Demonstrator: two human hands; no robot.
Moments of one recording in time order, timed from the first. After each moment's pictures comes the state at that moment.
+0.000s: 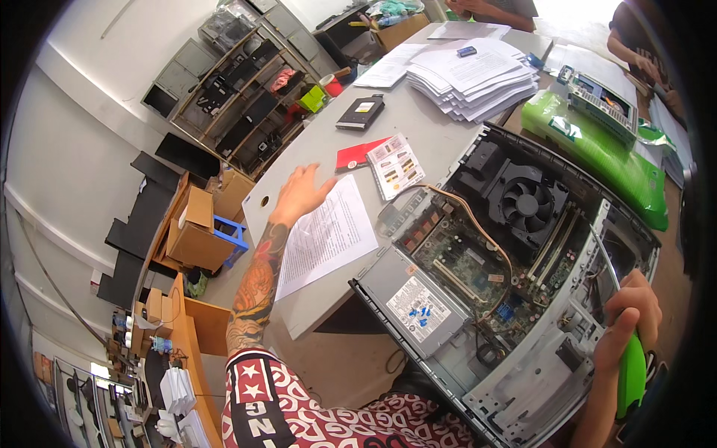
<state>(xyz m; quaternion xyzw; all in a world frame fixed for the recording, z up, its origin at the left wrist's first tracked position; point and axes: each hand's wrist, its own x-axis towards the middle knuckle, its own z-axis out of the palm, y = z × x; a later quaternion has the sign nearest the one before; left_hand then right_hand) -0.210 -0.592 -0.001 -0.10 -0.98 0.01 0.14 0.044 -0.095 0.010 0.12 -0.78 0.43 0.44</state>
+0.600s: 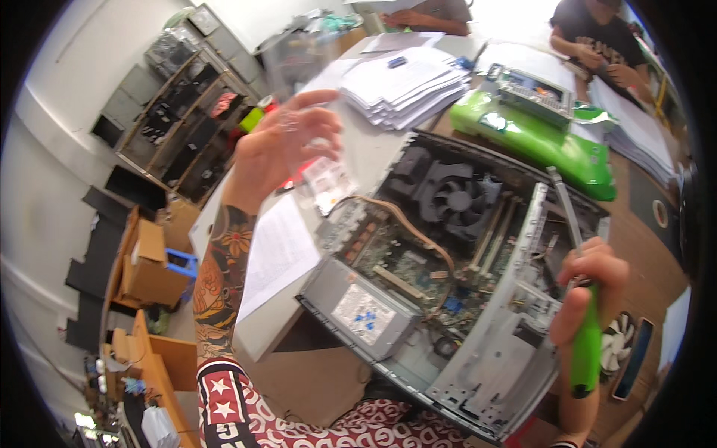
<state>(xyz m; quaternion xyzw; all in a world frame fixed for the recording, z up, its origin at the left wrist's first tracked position) -0.192 -0.408 0.119 -0.38 -0.61 -0.66 -0.24 0.040 -0.095 0.009 0.17 -0.71 0.44 0.52</state>
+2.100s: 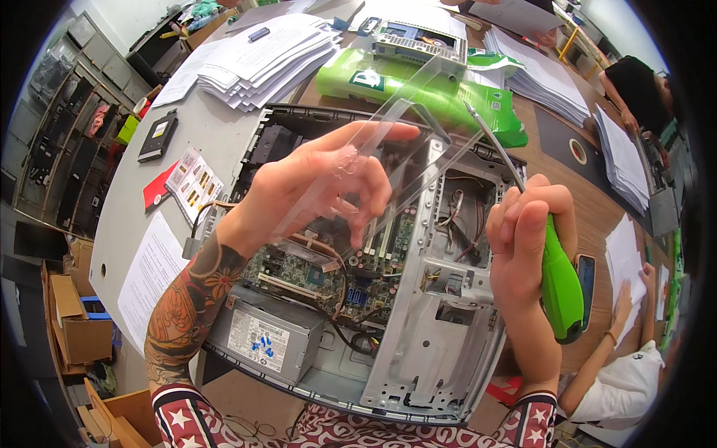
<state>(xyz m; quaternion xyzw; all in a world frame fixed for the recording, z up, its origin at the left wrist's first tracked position) -0.137 -0.268 0.047 -0.40 -0.51 -0.60 -0.46 0.038 -0.092 0.022 0.01 -0.73 0.54 0.41</state>
